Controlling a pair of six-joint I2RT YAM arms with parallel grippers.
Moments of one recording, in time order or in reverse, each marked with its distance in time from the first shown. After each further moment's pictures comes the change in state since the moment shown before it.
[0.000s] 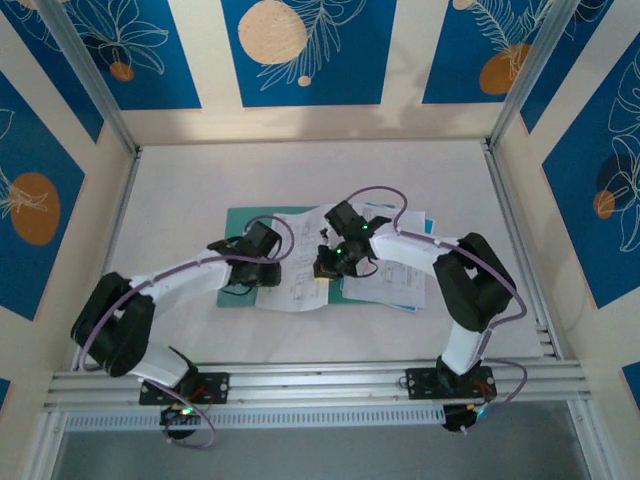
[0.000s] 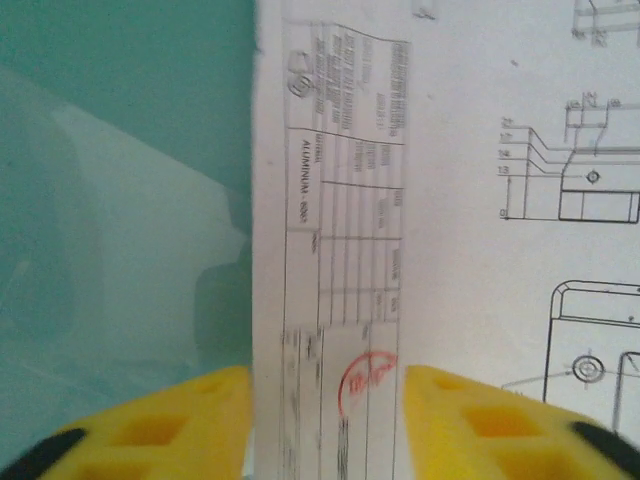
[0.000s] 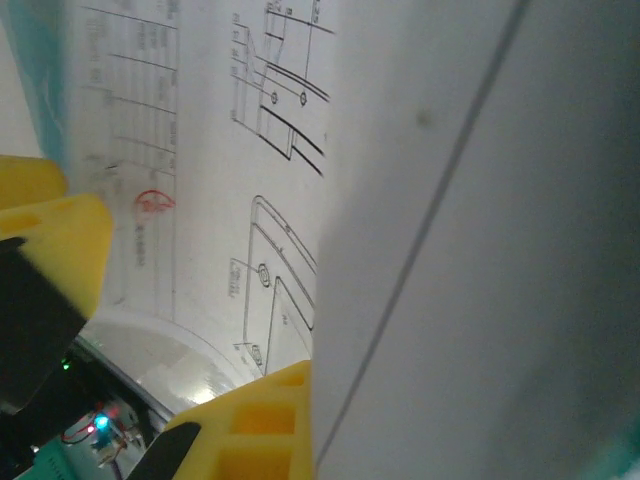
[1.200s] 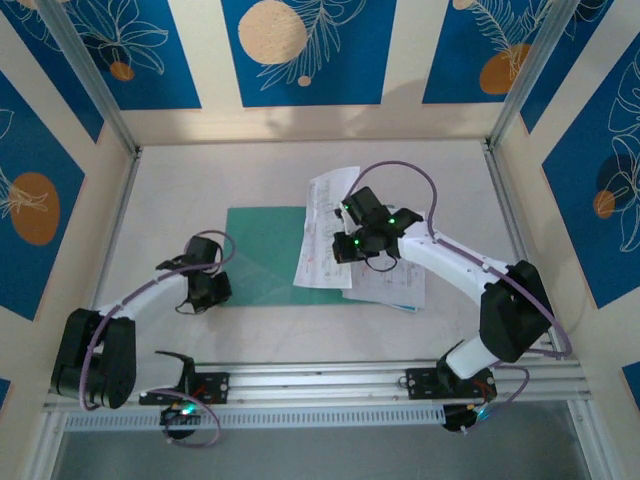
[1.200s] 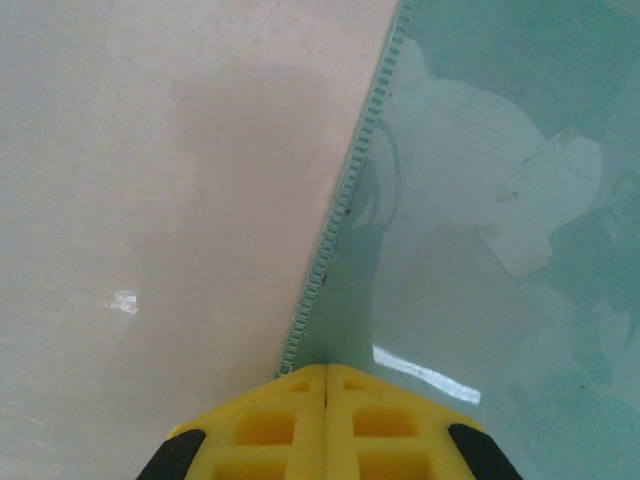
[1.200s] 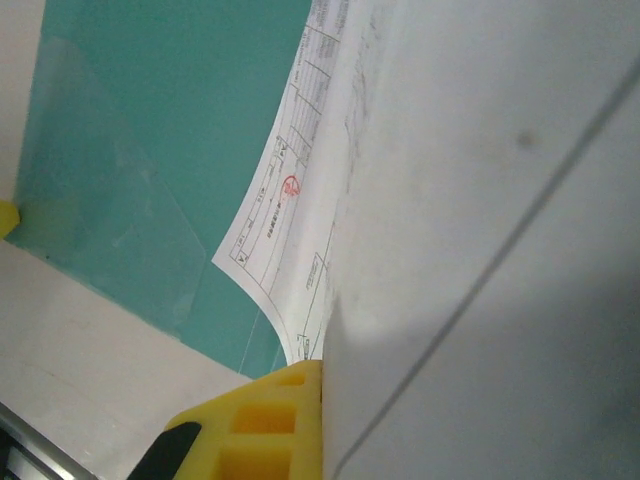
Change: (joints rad) left arm 0.403 -0.184 -0.284 -0.028 0.139 -0.006; right arm -0.008 -0.232 0.023 -0.128 0.279 -0.256
